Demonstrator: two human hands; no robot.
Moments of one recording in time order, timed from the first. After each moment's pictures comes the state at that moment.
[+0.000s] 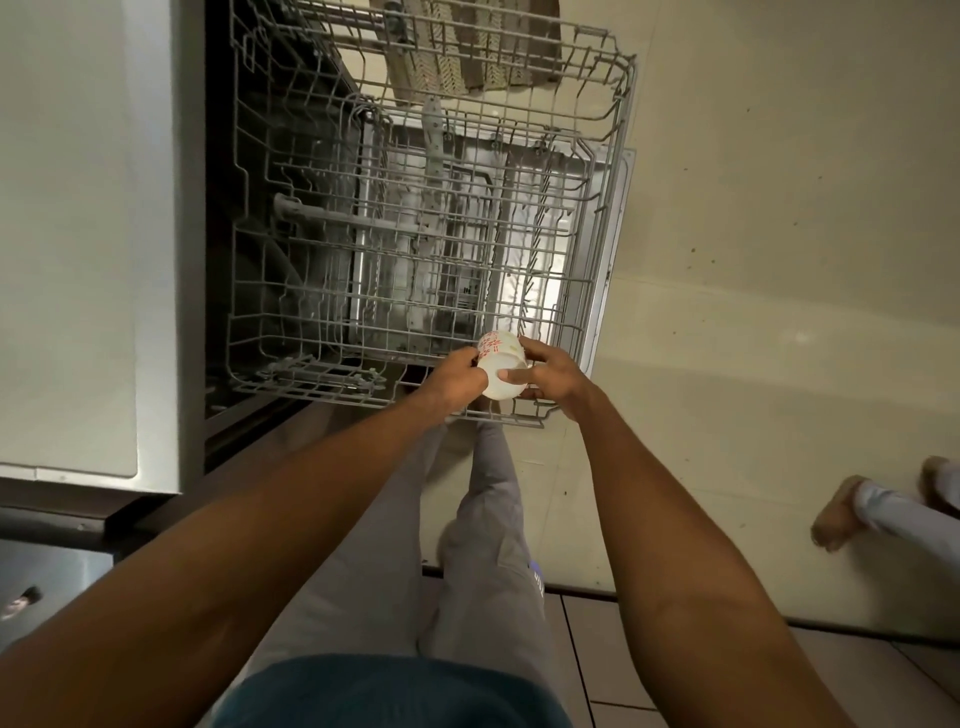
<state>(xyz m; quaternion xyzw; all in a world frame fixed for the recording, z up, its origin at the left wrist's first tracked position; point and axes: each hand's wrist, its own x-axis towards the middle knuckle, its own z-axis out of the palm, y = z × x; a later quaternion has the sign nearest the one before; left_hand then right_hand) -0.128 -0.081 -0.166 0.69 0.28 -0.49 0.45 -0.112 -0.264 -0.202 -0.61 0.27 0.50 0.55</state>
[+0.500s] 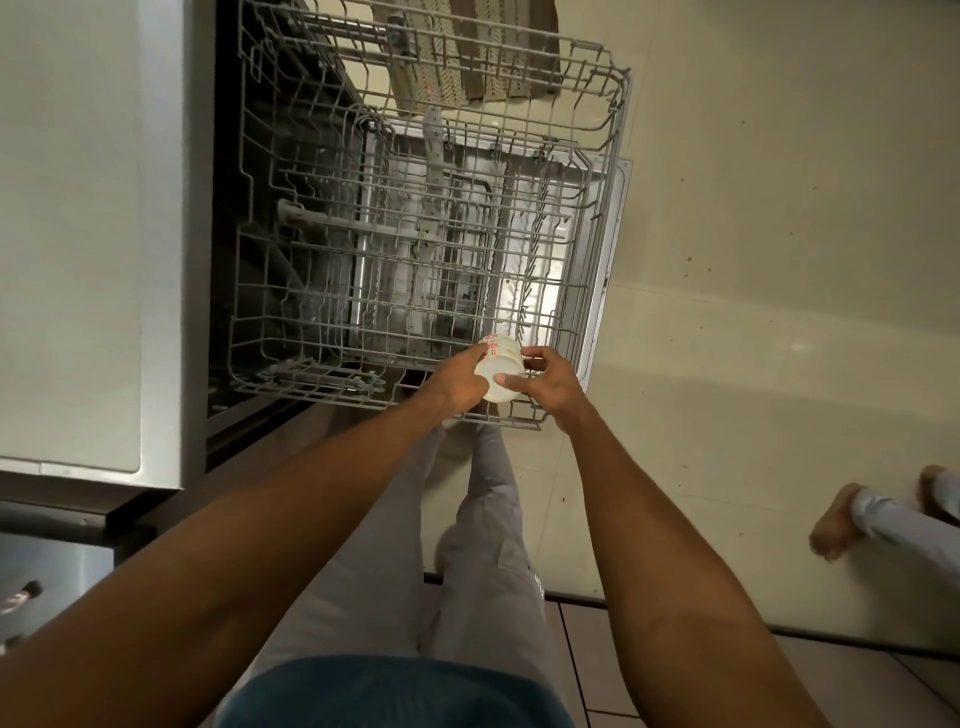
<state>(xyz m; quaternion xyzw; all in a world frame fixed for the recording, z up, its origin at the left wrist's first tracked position) -0.127 -0.083 -0.161 0.74 0.22 -0.48 0.41 -0.130 -0.264 -0.206 -0.67 0.29 0.43 0.53</state>
